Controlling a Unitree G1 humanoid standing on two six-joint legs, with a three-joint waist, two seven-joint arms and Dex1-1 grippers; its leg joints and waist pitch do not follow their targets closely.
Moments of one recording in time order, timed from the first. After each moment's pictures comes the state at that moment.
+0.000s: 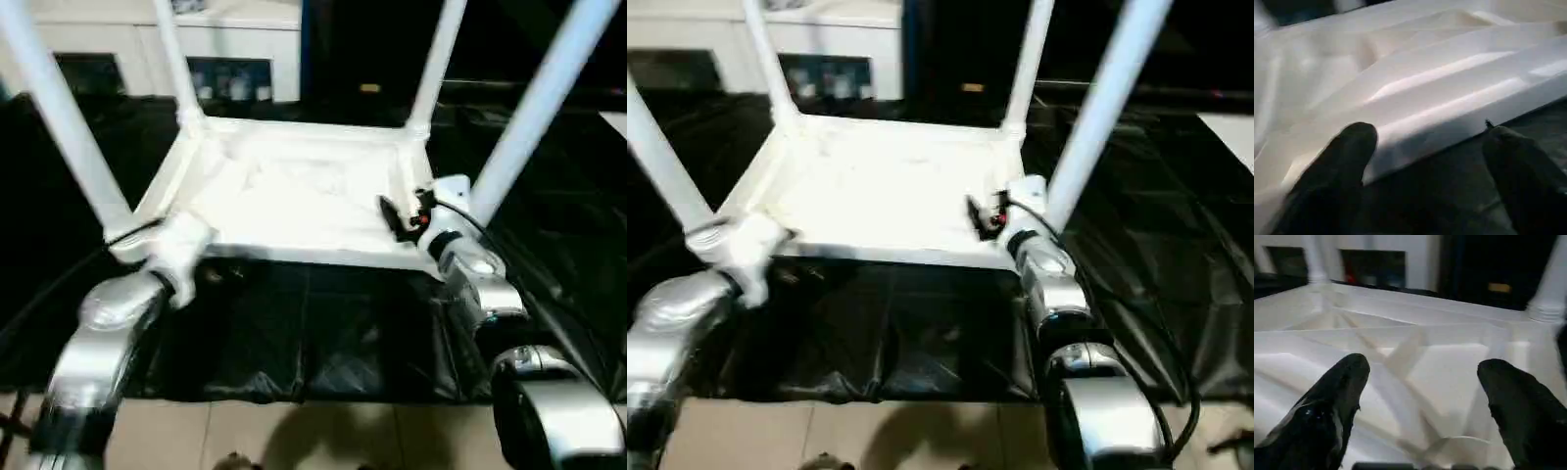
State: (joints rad) left arm -0.12 0.33 0.15 0.04 -0.09 0.25 -0.52; right arm -0.65 -0.17 -0.05 0.85 0.17 -0.17 0.46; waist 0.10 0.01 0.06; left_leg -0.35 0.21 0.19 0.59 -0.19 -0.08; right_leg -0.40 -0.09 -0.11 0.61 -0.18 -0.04
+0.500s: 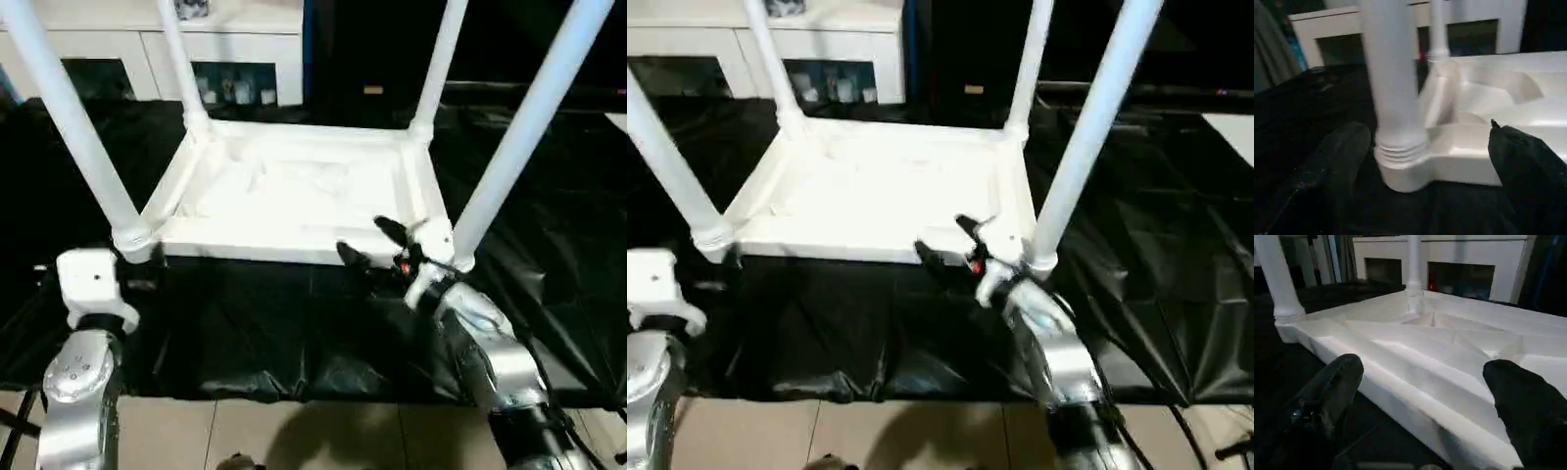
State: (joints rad) left arm -0.05 0.19 0.33 0.01 -0.04 0.06 -0.13; right arm -0.26 -0.17 0.10 0.21 0.22 0.06 0.55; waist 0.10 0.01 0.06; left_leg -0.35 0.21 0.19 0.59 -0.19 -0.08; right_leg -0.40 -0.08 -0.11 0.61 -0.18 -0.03
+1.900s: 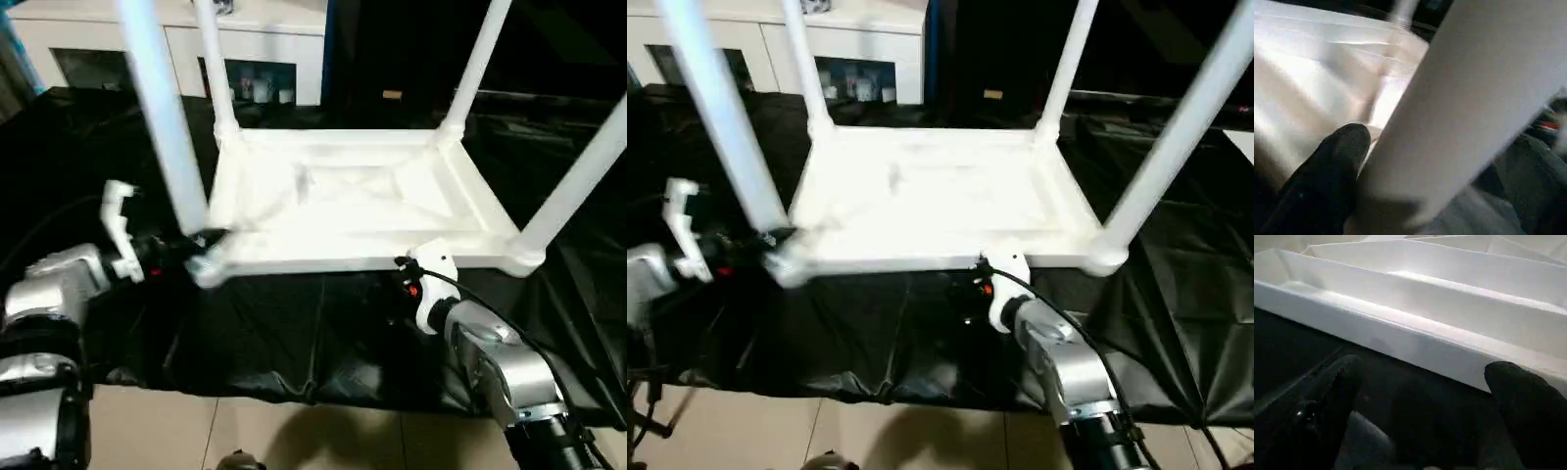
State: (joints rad) left arm -0.64 0.52 0.19 0.79 -0.33 0.36 -1.32; right arm -0.23 -0.23 0.11 0.13 0.16 0.42 0.42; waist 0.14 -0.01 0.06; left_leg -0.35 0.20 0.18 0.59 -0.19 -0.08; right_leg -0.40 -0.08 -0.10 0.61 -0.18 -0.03
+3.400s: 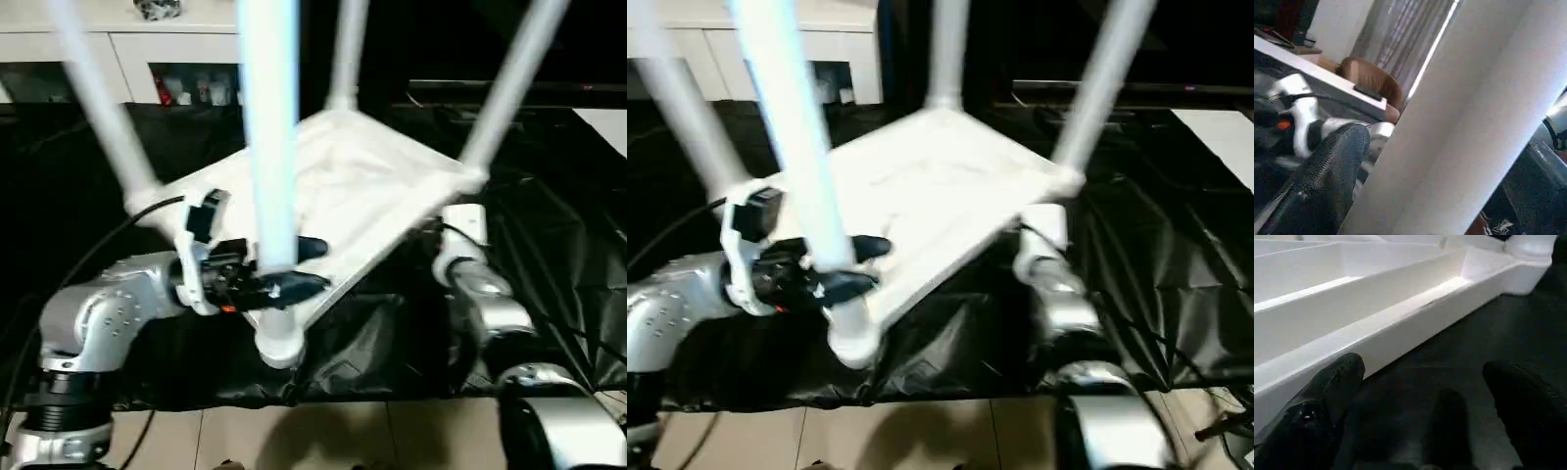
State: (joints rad) left arm -0.39 0.36 0.05 -0.12 -0.76 0.90 -1.23; right arm -0.68 -0.13 -0.08 1.00 0.02 -0.03 0.13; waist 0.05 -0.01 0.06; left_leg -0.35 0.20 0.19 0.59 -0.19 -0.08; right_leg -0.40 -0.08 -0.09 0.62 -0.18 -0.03
